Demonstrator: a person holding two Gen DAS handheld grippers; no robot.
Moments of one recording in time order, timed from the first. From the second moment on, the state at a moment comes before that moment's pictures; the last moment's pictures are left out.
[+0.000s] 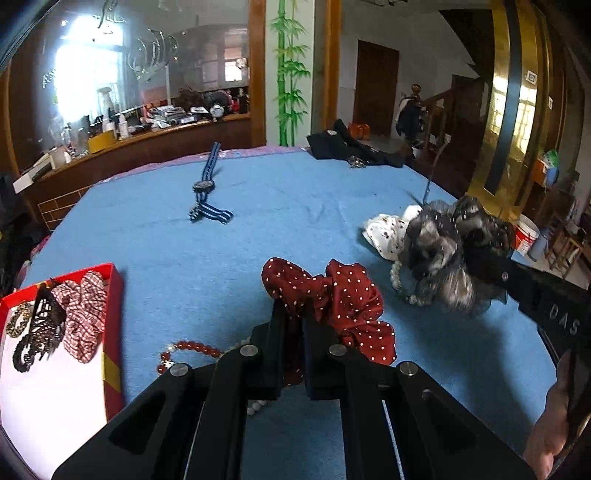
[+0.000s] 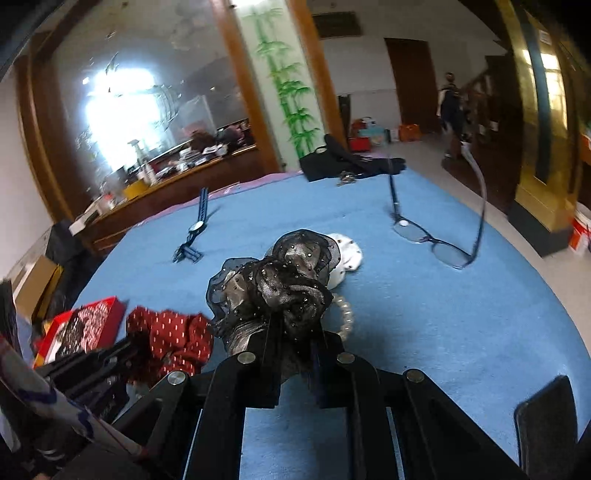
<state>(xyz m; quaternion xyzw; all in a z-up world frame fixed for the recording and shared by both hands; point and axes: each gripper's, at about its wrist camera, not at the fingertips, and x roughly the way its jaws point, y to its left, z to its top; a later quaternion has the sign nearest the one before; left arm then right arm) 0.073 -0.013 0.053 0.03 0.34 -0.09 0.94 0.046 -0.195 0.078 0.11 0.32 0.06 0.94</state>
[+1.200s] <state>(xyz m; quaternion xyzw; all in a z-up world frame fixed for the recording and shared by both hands) 0.055 0.000 0.076 0.03 0.28 -0.03 0.96 0.041 -0.175 0.079 0.08 0.32 0.08 0.94</state>
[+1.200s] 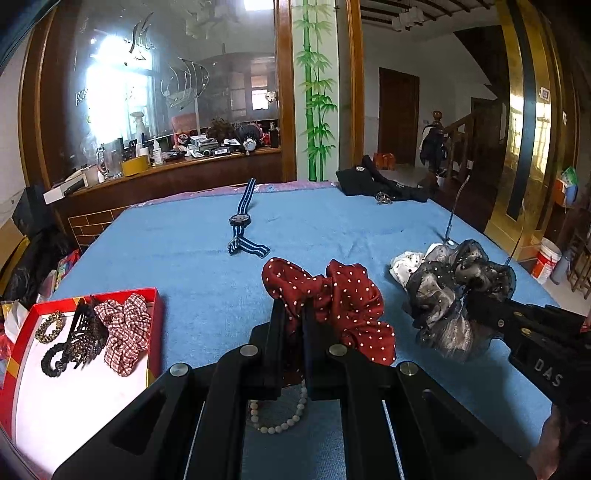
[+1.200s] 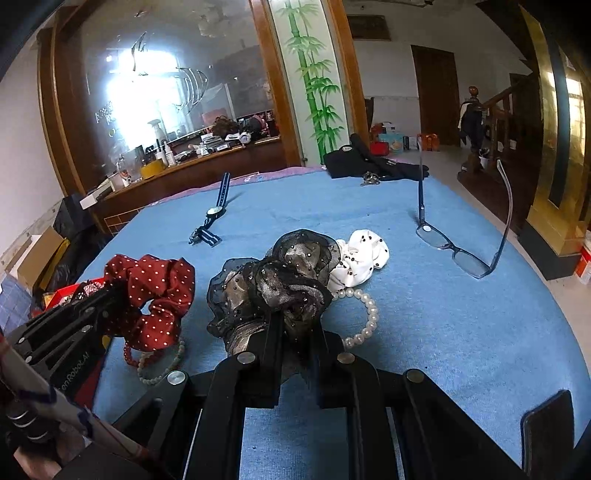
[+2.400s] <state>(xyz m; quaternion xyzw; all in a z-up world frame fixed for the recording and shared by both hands) -0.069 0.164 0.127 -0.06 0.24 0.08 0.97 -0.053 -0.059 0.129 0.04 0.31 0.18 0.93</state>
